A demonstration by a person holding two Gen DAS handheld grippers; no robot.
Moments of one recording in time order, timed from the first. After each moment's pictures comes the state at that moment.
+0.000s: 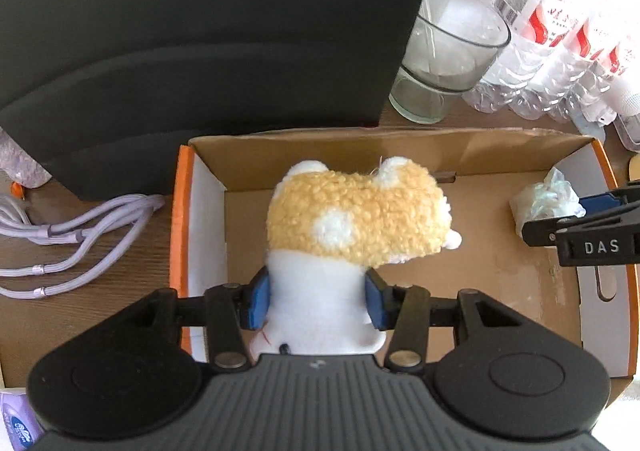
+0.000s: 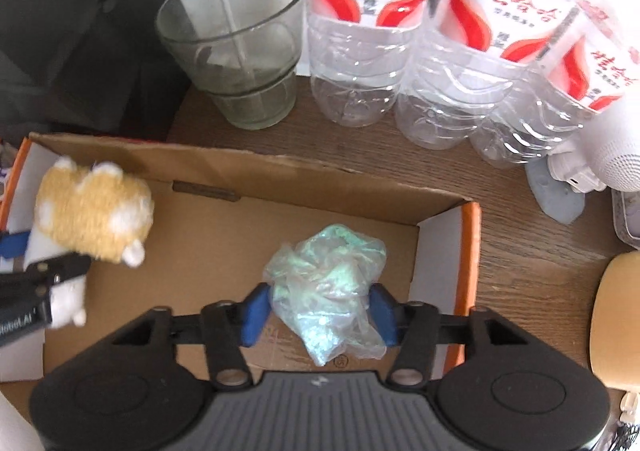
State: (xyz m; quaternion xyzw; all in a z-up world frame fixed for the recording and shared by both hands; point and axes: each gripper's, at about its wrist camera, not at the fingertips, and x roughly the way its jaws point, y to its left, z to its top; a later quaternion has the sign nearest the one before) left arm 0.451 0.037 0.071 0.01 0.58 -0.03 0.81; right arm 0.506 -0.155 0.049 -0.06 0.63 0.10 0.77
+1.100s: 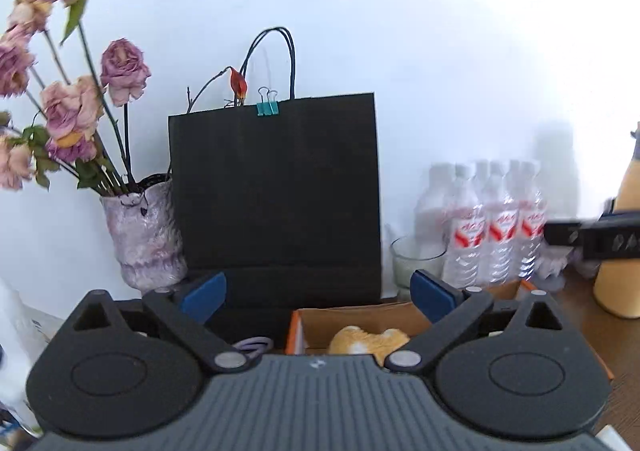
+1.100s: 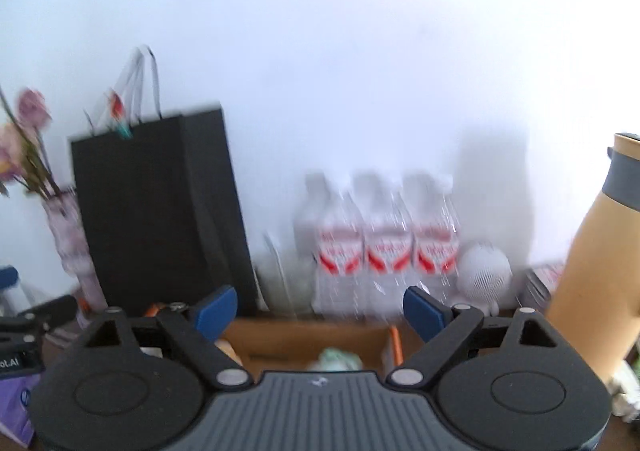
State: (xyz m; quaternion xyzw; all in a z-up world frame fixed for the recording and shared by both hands) left arm 0.241 0.020 0.156 0.03 0.15 0.03 0.99; right arm 0.296 -0.199 0.140 0.02 0.18 0.11 0.98
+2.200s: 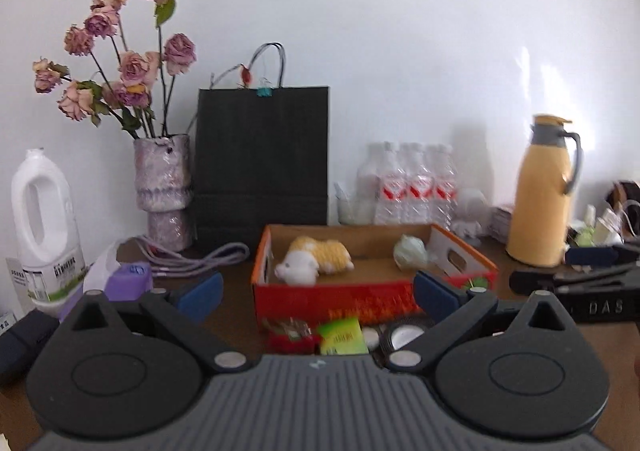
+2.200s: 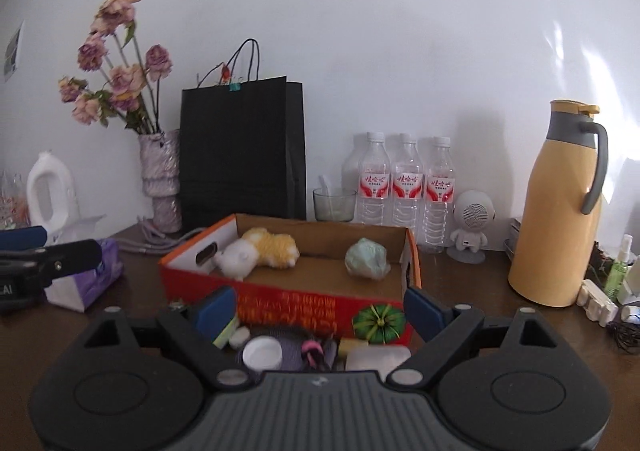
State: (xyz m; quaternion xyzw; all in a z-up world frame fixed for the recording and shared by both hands) left arm 0.018 0.009 0.090 0.00 0.13 -0.03 0.99; right arm 0.060 -0.215 0.072 -0.03 0.17 0.14 0.98
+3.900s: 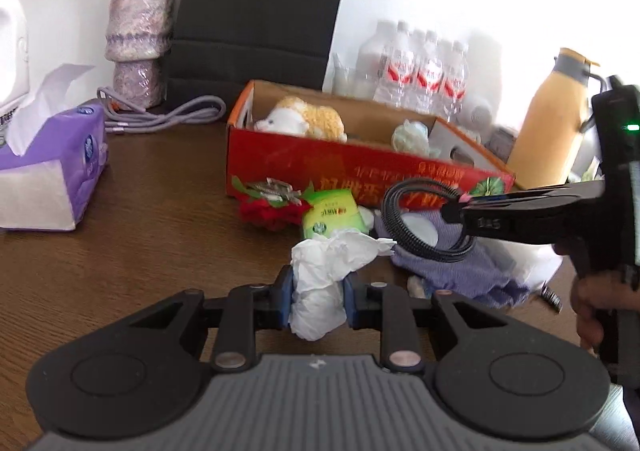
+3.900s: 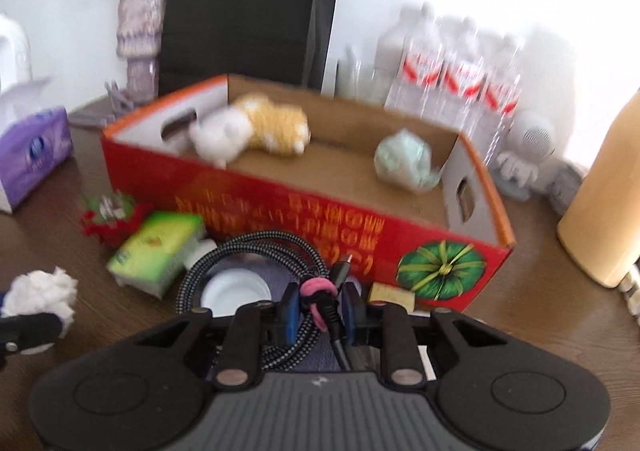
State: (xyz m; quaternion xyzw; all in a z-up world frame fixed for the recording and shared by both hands) left arm 0.084 0.033 0.023 -0.08 0.28 -0.07 0.95; right arm 0.172 -0.141 0.017 -0.12 0.30 0.13 0.94
